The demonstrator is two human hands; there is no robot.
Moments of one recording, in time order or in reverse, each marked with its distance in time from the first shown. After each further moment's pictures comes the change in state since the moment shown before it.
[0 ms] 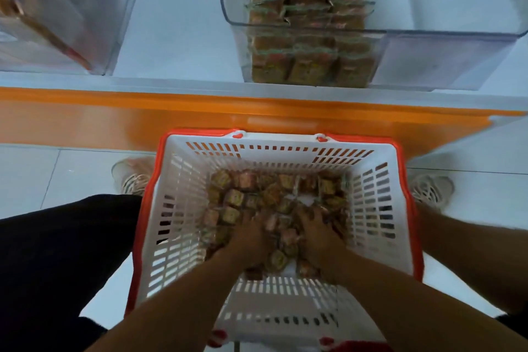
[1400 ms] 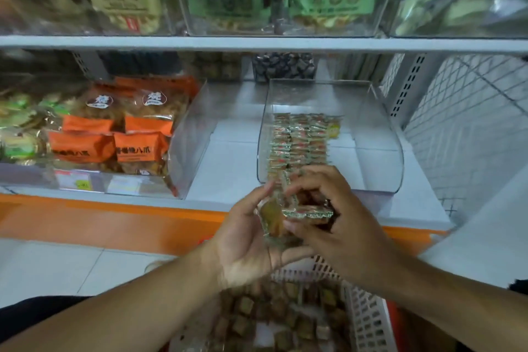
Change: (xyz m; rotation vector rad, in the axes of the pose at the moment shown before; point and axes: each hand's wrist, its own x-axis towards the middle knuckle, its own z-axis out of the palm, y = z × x) left_hand -0.107 0.148 -0.285 -1.824 -0.542 0.358; right_hand -0.205 -0.170 -0.277 0.477 0.593 -0.938
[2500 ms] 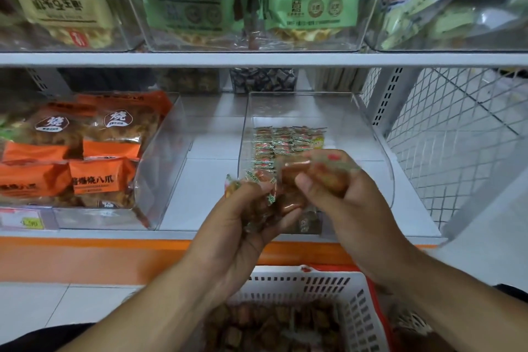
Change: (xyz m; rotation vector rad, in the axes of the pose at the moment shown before) left_hand 0.024 0.031 0.050 0.107 0.370 0.430; right_hand 0.044 0.009 -0.025 0.393 0.280 0.197
